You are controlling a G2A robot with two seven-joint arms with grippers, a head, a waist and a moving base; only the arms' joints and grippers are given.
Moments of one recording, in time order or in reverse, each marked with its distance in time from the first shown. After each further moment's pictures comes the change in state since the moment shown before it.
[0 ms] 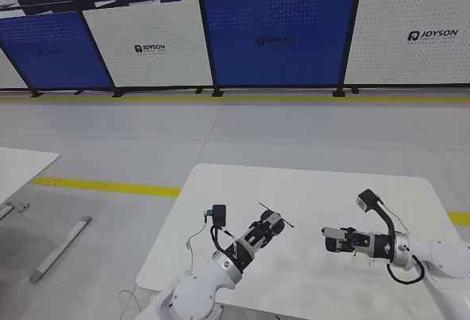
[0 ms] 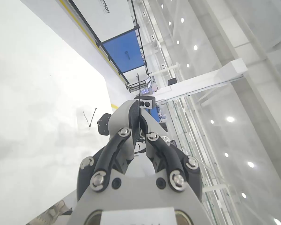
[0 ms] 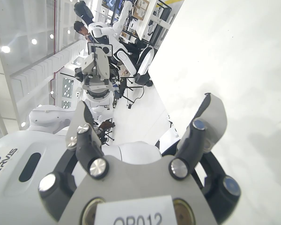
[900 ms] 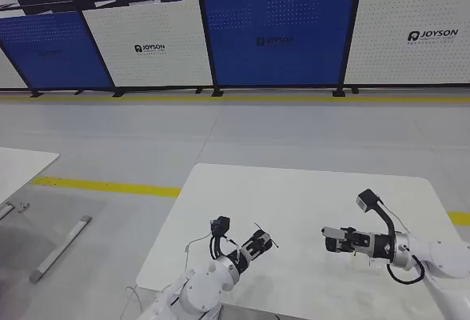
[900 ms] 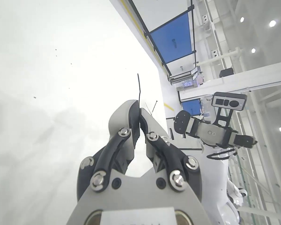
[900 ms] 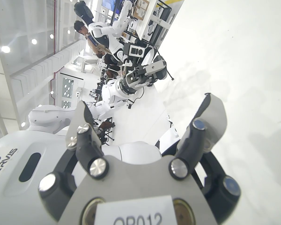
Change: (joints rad) left arm -0.045 0.005 0.028 0.247 0.164 0.100 -0.105; right arm 0.000 0.000 0.000 0.000 0.000 0.000 0.000
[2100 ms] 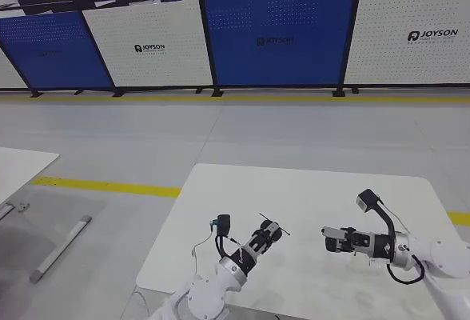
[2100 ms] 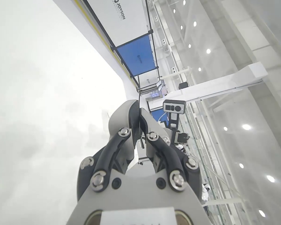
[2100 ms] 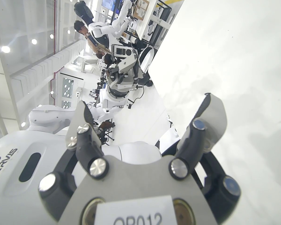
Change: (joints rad) left arm 0.011 -0.032 0.042 -0.036 -0.109 -0.187 0.163; right arm 0.000 0.000 0.000 0.000 0.000 0.000 0.000
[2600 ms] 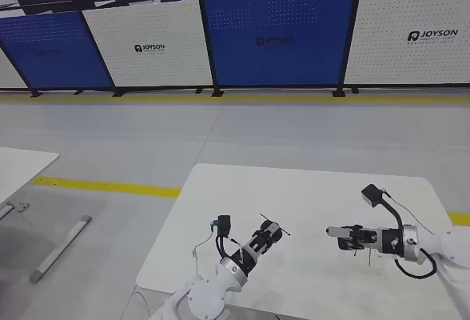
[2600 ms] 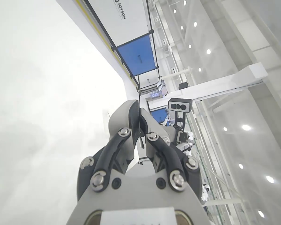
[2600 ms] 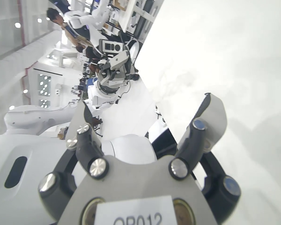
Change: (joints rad) left arm 0.000 0.000 -0.001 -0.001 -0.003 0.000 -0.001; right arm 0.046 0.029 0.071 -0.054 -0.164 0.133 0.112
